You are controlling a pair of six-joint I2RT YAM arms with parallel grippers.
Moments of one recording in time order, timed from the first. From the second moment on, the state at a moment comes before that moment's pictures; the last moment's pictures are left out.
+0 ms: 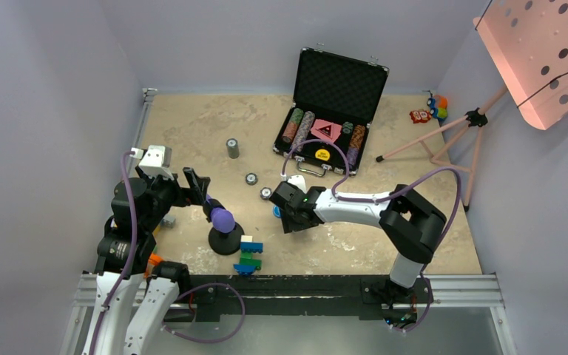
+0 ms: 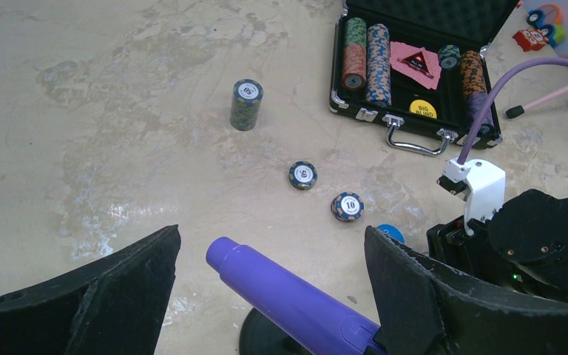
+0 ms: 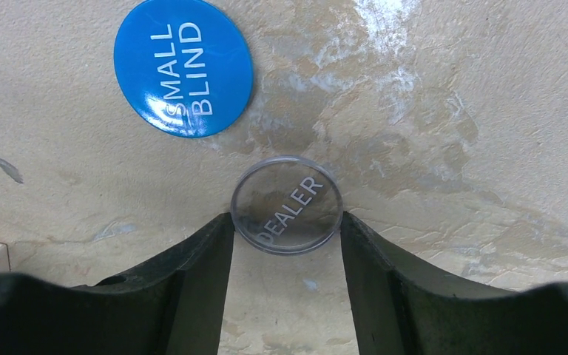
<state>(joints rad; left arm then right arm) -0.14 0.51 0.83 -0.60 0.12 -0.19 1.01 1.74 1.05 -0.54 0.30 0.74</state>
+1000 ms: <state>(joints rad) -0.14 0.51 0.83 -0.60 0.12 -0.19 0.98 1.70 1.10 -0.65 0.35 0.71</state>
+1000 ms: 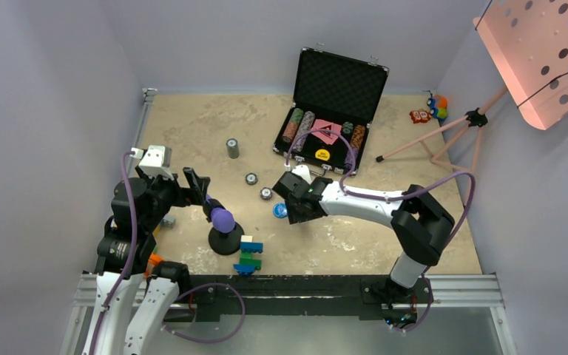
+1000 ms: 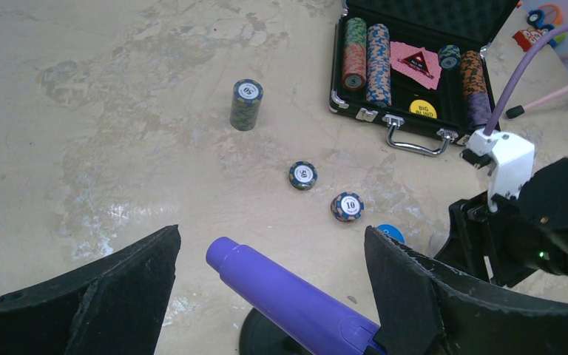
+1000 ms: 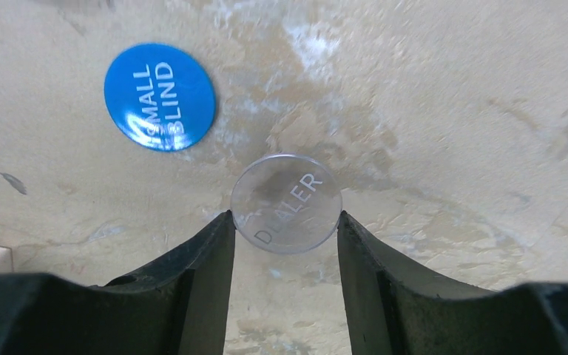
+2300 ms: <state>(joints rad) -0.14 0.51 0.83 -0.60 0.12 -0.19 0.45 2.09 1.69 -0.60 0.24 0.34</state>
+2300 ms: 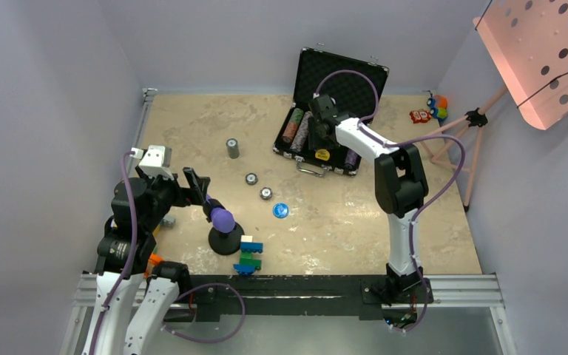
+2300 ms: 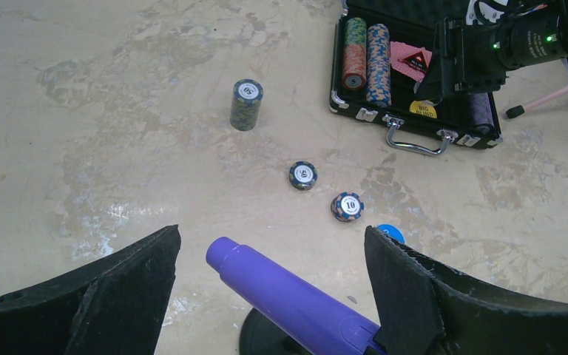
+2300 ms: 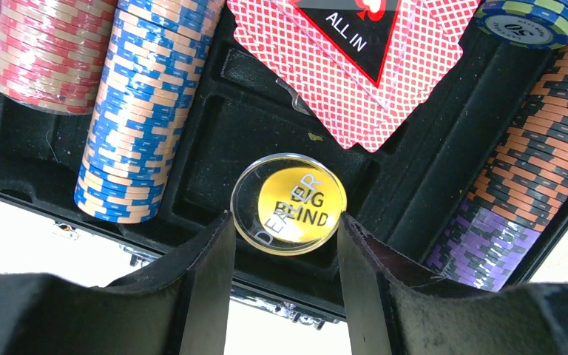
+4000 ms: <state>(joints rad) -0.14 0.51 0.83 -0.60 0.12 -0.19 0.75 1.84 1.47 -0.55 0.20 0.33</state>
